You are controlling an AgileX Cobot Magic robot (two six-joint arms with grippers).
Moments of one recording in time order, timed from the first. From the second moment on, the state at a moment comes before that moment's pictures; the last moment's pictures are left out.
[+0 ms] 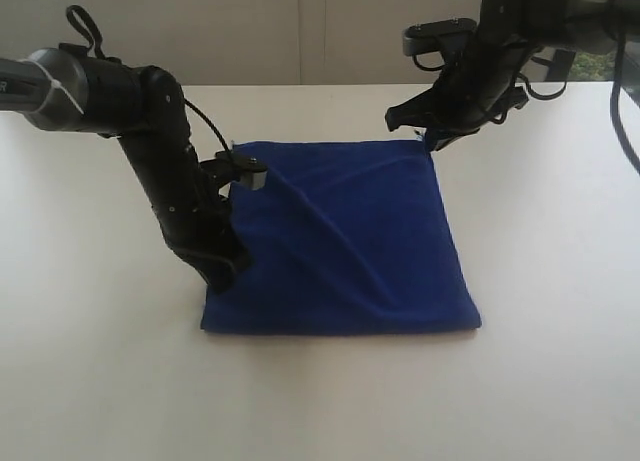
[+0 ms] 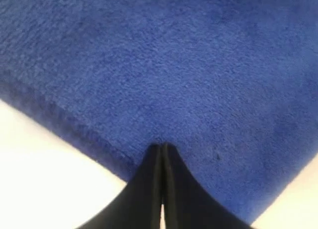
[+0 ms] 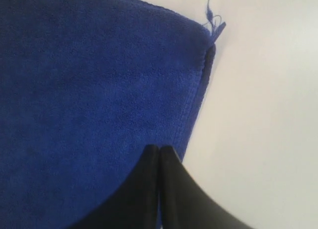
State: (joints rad) left arm -0.45 2.08 -1.42 -0.31 1.00 0.55; right arm 0.24 2.12 -1.71 0.07 0.80 -0.10
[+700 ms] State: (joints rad) left arm -0.45 1.98 -1.43 -0.16 1.05 0.44; right arm 0.24 2.12 -1.71 0.19 0.80 -0.12
